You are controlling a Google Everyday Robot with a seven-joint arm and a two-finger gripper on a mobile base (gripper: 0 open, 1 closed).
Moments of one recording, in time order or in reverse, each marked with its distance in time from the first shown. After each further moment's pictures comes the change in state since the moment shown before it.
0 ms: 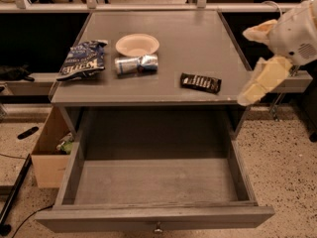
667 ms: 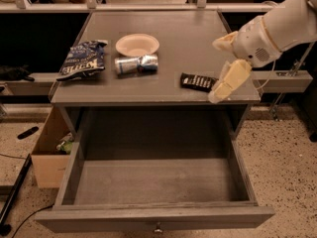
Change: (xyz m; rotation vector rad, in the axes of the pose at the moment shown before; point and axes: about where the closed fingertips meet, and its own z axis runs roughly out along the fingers) arm -0.015 -0.017 0.073 -0.118 -0.067 0.020
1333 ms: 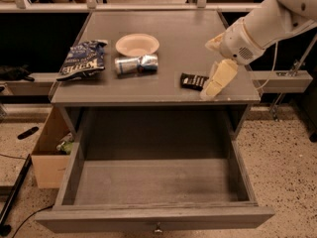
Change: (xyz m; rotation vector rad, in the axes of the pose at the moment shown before) arm 0.005 -0.024 0.032 -0.004 0.086 -0.013
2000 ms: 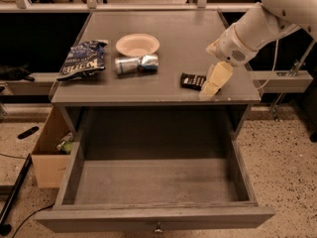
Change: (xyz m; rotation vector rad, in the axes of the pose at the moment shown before) arm 0.022 -0.022 0.024 0.009 0.087 0.036
